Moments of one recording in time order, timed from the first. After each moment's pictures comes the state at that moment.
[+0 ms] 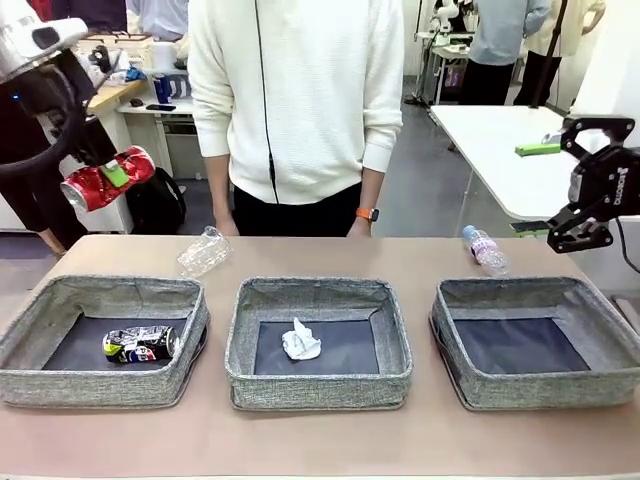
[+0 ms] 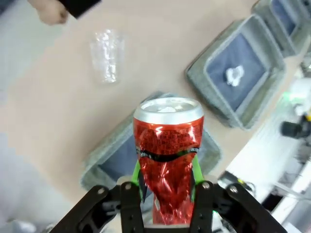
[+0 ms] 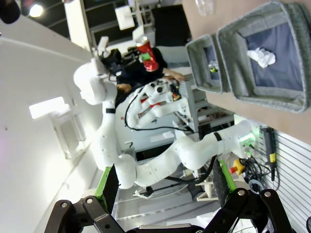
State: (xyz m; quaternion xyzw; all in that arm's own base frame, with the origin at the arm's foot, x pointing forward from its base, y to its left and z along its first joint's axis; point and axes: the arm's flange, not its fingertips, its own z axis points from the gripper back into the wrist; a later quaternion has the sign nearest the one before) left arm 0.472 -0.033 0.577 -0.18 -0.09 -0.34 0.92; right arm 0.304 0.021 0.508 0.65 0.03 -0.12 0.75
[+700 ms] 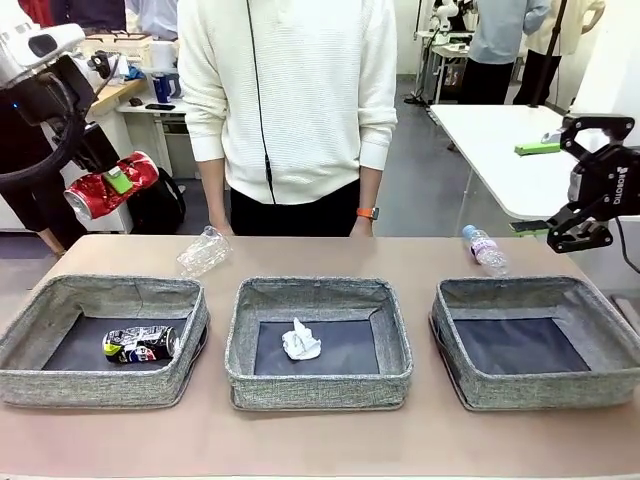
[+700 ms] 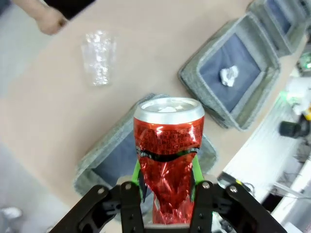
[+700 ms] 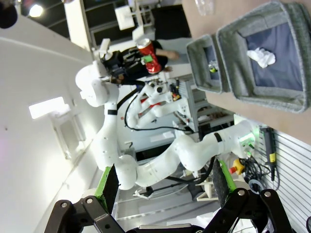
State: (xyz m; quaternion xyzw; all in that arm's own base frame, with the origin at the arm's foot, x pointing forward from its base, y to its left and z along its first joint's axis) left arm 0.466 -0.044 0.573 -0.19 -0.09 -0.35 0.91; right arm 0.304 0.022 0.508 0.65 0.03 -0.12 0.75
